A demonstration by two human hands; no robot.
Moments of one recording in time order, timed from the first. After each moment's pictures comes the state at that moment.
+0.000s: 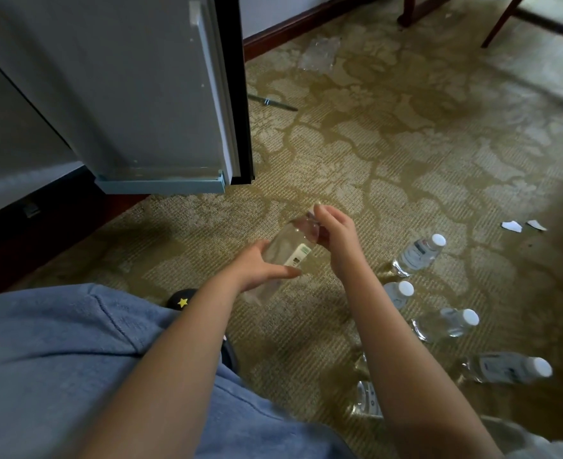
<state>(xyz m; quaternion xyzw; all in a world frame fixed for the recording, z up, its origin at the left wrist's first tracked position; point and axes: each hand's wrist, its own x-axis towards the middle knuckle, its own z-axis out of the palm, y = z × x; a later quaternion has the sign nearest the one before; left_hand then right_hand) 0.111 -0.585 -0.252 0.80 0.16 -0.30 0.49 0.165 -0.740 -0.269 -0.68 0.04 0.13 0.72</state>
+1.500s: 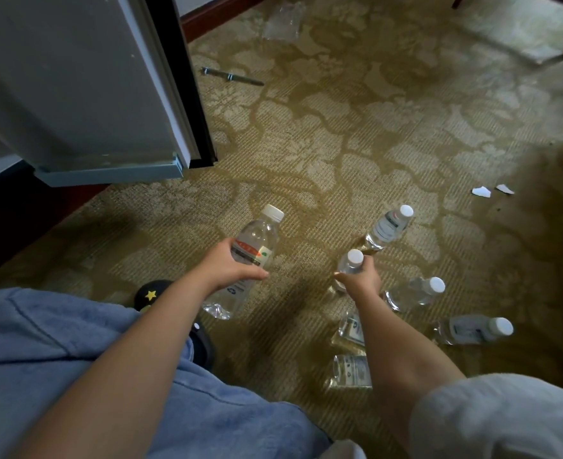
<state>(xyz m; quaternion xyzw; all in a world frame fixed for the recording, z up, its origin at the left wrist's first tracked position) 0.103 -0.604 -0.279 0.80 0.17 -0.29 0.50 0.119 -0.868 -0.398 -0.81 0.36 0.15 0.44</state>
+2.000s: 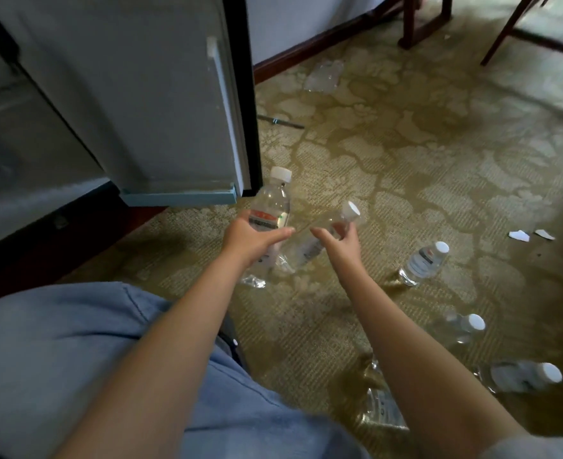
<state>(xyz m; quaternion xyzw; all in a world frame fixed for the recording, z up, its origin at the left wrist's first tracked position) 0.118 -0.574 -0.215 0.80 0.21 -0.06 0.56 0.162 -0.741 -0.292 -0.75 0.15 0.08 0.64</state>
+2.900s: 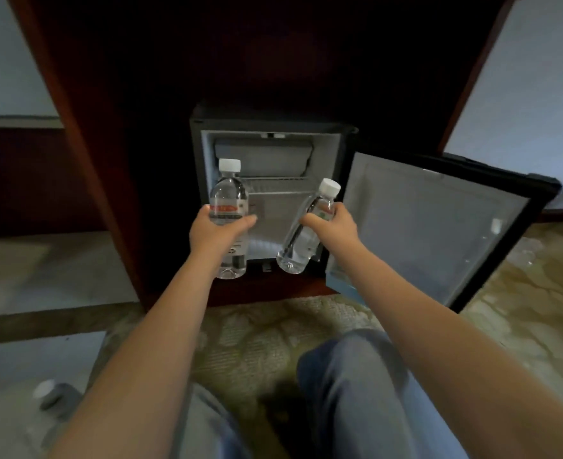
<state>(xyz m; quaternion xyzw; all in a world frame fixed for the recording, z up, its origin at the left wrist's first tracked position) -0.050 -0.218 -0.086 0.63 0.42 0.35 0.55 0.108 -0.339 -0.080 -0.77 -0.25 0.19 0.56</state>
